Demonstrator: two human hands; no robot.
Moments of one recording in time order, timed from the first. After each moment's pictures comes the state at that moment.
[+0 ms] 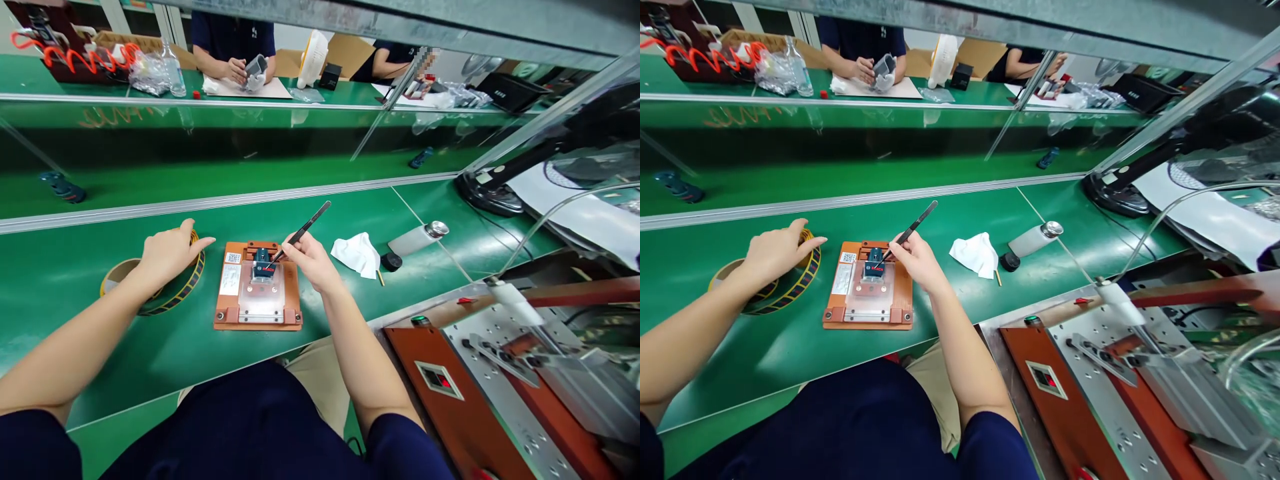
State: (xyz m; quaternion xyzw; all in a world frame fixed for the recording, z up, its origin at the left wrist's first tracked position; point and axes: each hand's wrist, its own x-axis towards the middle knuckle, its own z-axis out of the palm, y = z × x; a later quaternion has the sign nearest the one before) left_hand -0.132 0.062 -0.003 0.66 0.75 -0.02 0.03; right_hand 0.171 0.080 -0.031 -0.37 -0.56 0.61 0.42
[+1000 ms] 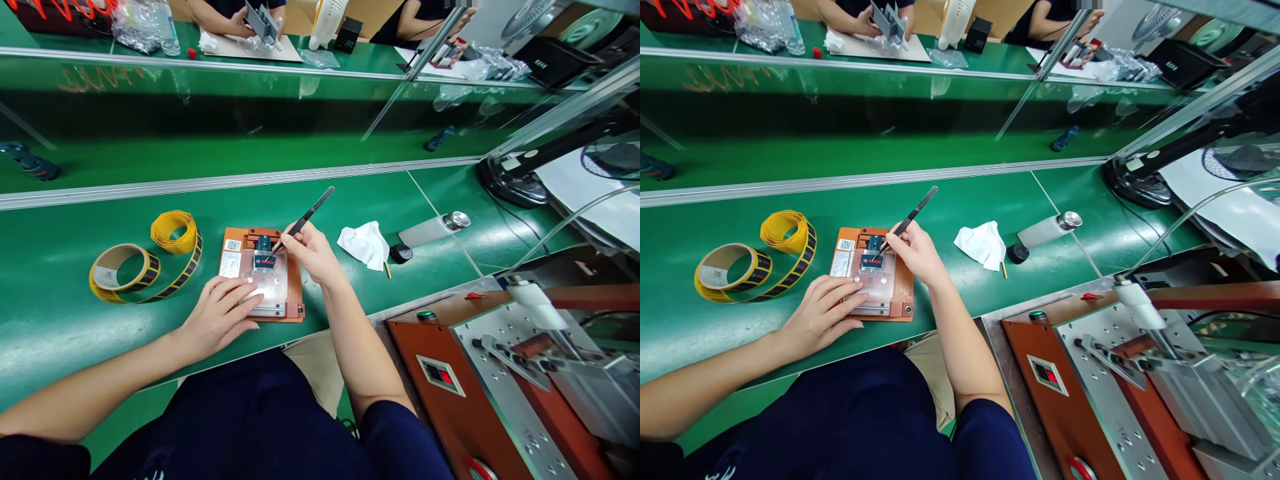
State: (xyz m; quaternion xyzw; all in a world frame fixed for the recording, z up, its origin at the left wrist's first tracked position) left_hand -0.063 -0.052 -0.060 0.89 0.37 0.27 0.05; right_hand 0.167 0.082 -0.042 -0.37 -0.56 0.62 0.40
